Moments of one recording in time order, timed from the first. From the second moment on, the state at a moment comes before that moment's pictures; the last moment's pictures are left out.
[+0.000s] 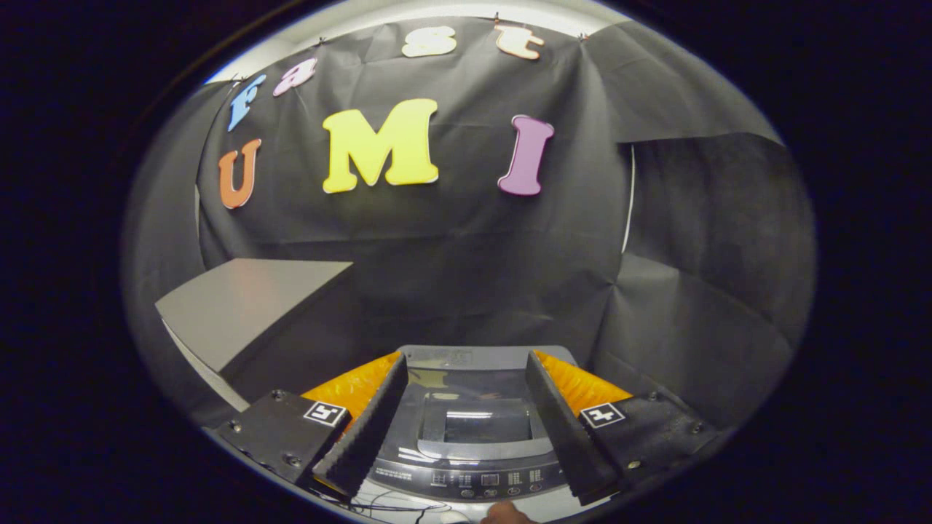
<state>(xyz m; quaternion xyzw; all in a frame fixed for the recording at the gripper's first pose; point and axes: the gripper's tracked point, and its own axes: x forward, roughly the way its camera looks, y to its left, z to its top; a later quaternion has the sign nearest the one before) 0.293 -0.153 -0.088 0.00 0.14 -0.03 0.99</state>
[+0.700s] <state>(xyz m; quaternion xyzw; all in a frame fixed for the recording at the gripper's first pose) 0.088 -0.101 0.001 0.01 0.05 -0.05 1.00</state>
